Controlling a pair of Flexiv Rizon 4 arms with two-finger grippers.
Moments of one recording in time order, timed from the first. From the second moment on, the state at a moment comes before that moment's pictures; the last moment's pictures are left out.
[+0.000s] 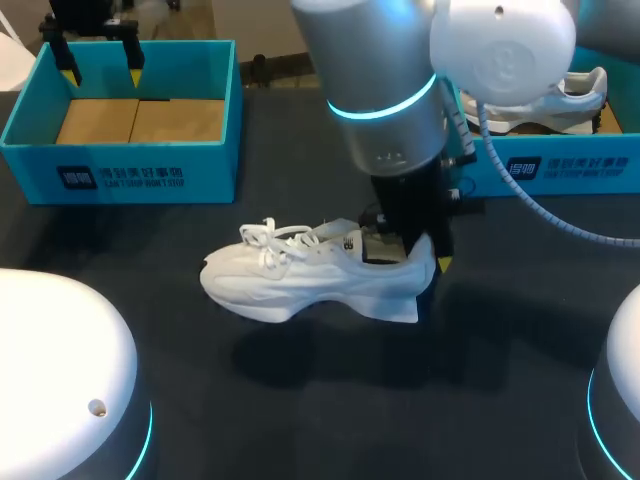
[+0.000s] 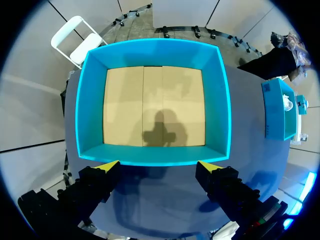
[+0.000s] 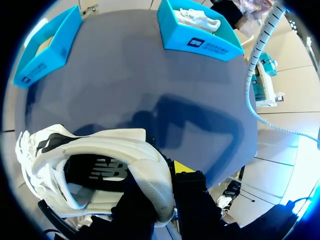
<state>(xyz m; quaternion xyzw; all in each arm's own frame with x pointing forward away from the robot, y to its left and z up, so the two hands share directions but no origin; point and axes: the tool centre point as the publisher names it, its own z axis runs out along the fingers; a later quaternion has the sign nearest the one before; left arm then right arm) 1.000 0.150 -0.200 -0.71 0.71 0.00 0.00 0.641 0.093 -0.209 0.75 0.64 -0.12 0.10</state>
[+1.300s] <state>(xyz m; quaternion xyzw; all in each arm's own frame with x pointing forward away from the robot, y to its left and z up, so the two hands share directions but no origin) 1.000 0.150 -0.200 -0.71 0.71 0.00 0.00 0.697 0.082 -0.328 0.76 0.62 -0.11 0.13</state>
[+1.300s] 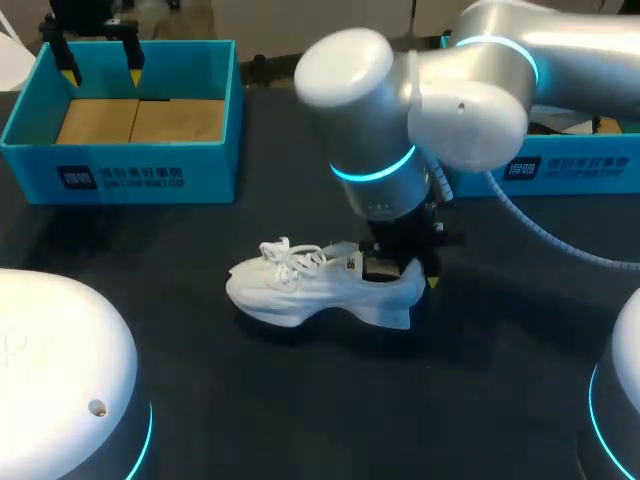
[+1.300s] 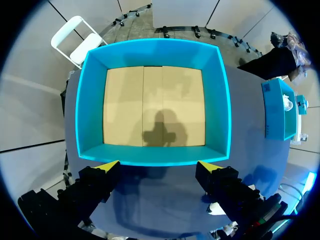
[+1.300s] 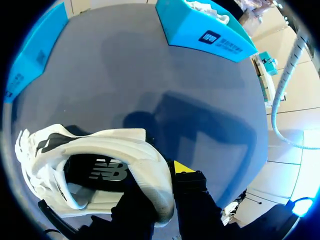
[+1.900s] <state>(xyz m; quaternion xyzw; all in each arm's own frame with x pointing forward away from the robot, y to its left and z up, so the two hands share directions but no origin) 1.000 0.150 -0.200 -0.71 0.71 0.00 0.00 0.692 0.083 -0.365 0.74 0.65 -0.08 0.13</state>
